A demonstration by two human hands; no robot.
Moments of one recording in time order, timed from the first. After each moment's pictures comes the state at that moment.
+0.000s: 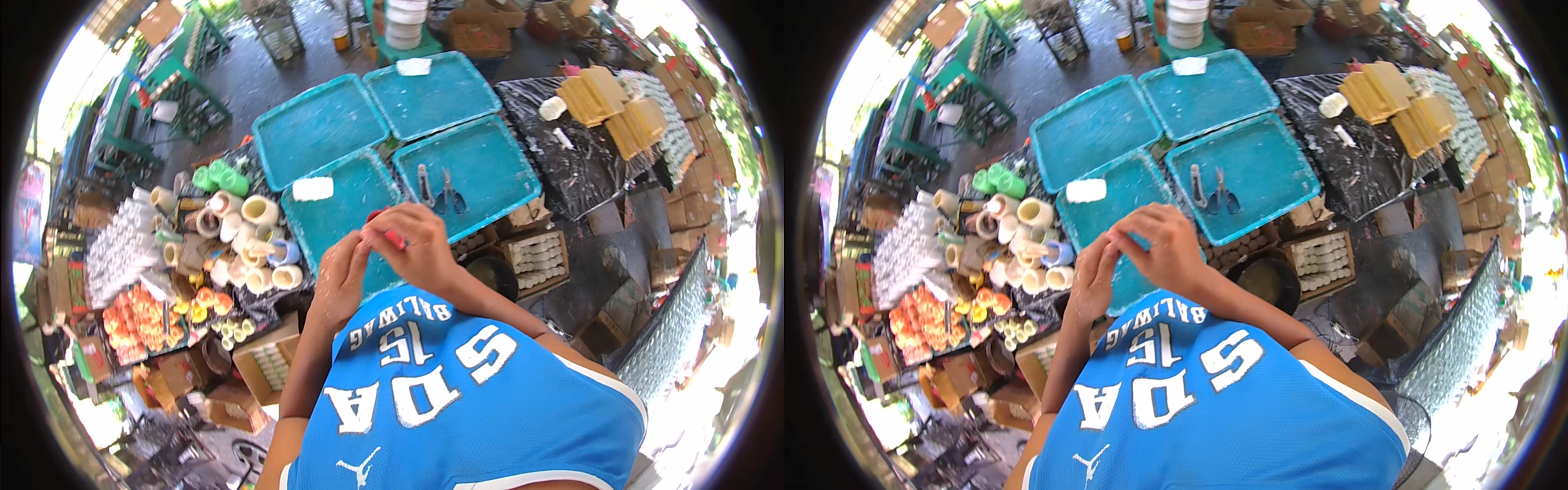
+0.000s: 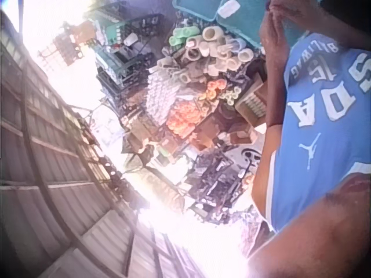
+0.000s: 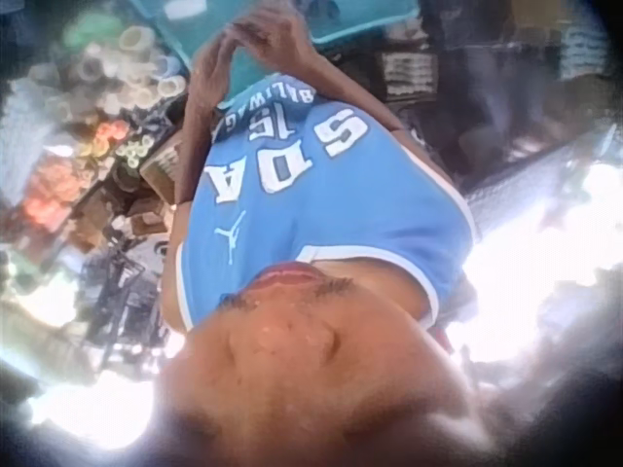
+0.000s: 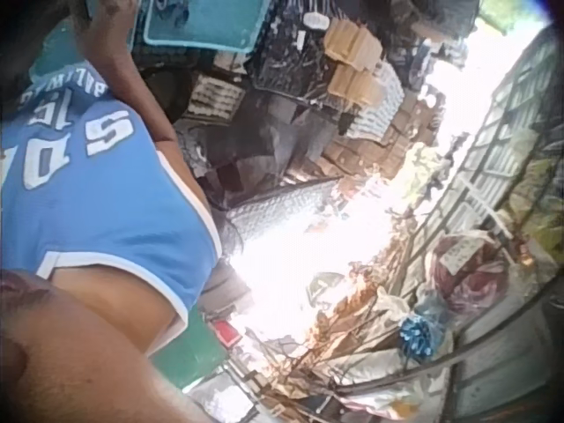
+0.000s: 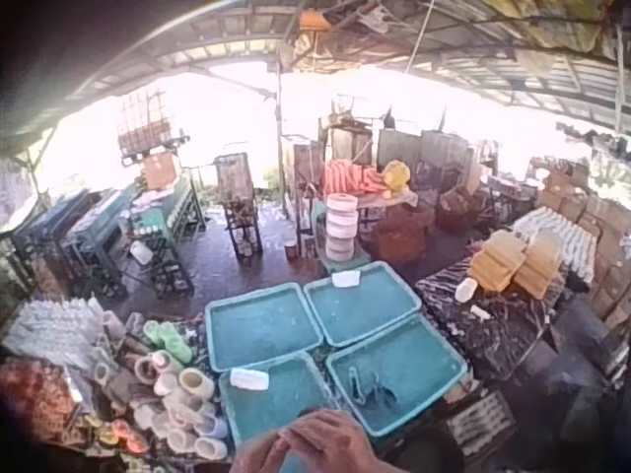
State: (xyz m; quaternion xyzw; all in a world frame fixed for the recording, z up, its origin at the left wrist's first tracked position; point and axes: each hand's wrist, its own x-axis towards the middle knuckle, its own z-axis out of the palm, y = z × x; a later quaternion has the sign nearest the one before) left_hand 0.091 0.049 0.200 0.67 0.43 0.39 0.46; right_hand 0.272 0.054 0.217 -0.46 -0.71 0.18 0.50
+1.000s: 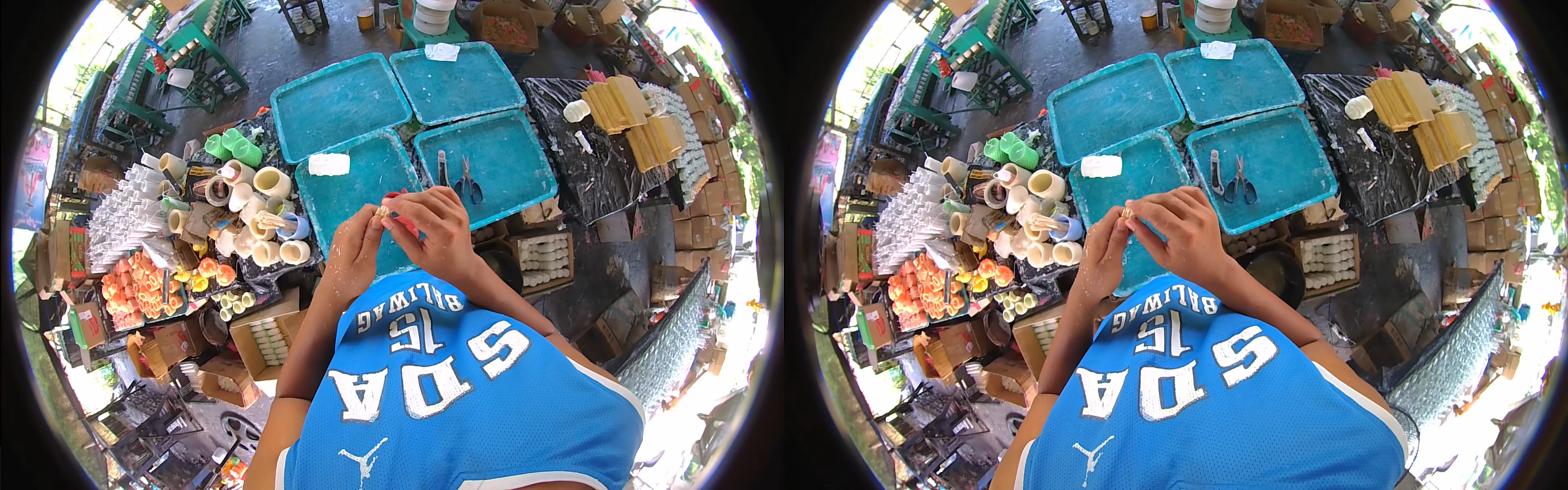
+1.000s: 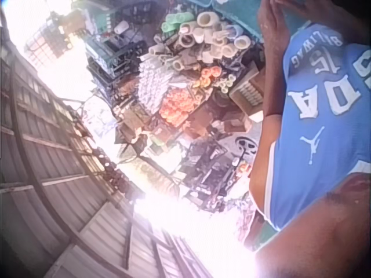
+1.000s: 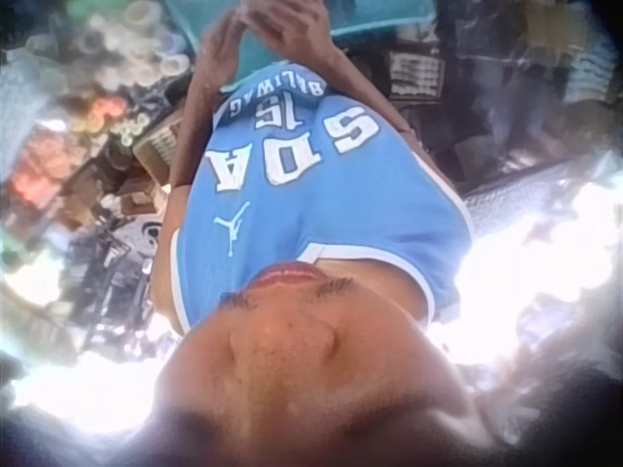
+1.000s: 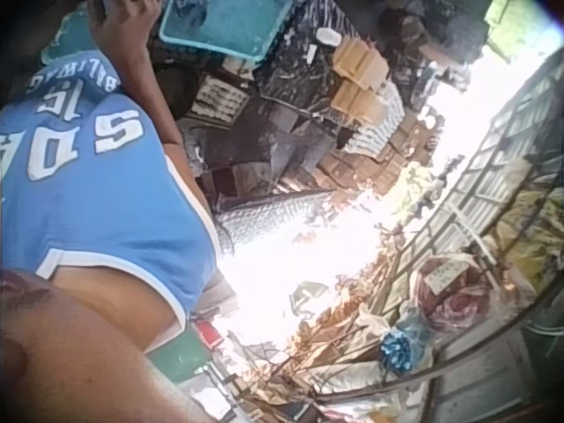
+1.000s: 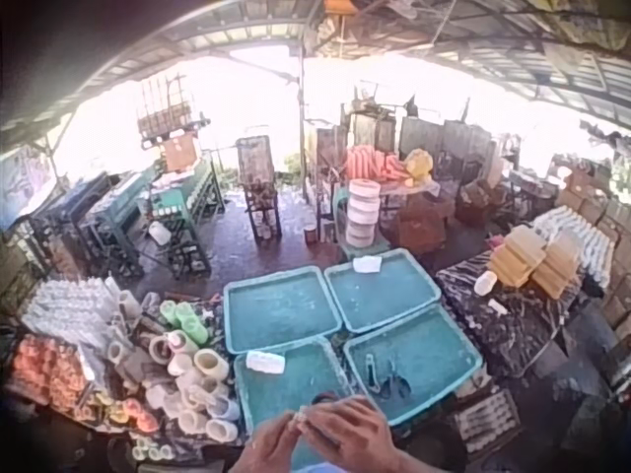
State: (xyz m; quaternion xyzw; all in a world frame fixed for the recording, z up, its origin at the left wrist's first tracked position) left_hand 0.084 0.056 0.211 0.66 0.44 0.36 0.49; right_hand 0.273 0.056 0.213 -0.42 -0.77 0.08 0.48
